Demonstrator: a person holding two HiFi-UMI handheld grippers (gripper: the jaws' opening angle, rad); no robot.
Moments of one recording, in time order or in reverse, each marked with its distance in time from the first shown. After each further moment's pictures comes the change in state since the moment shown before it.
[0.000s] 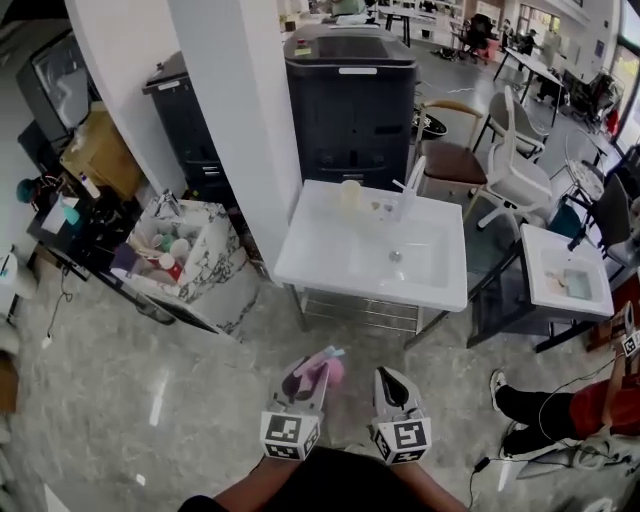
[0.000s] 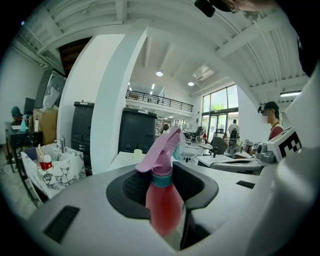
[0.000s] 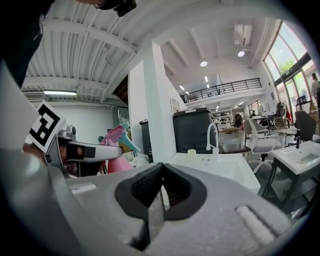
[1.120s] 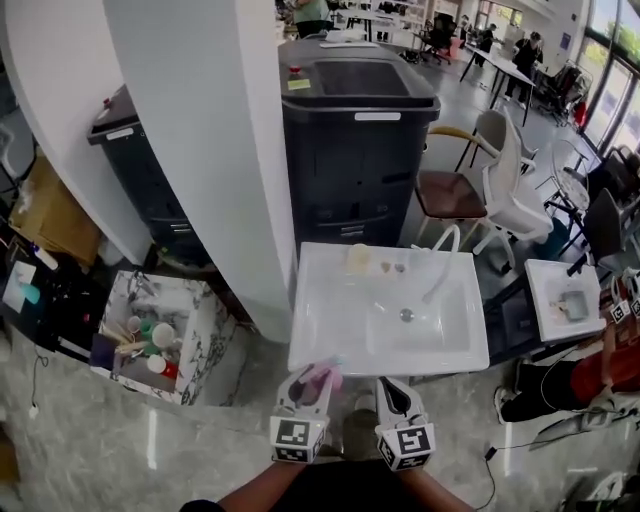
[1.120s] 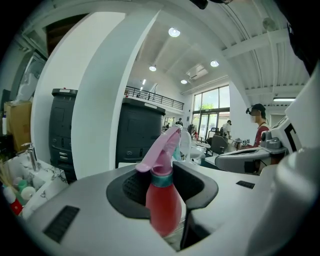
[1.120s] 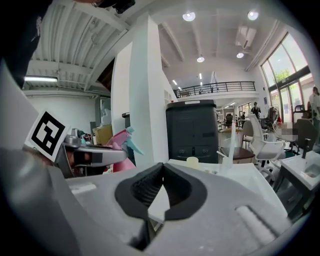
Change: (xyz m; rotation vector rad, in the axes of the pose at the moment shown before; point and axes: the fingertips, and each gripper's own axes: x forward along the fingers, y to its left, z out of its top) left arm 0.230 0.227 0.066 0.022 0.038 -0.142; right arm 0.299 -0.015 0.067 -0.017 0.072 -0.133
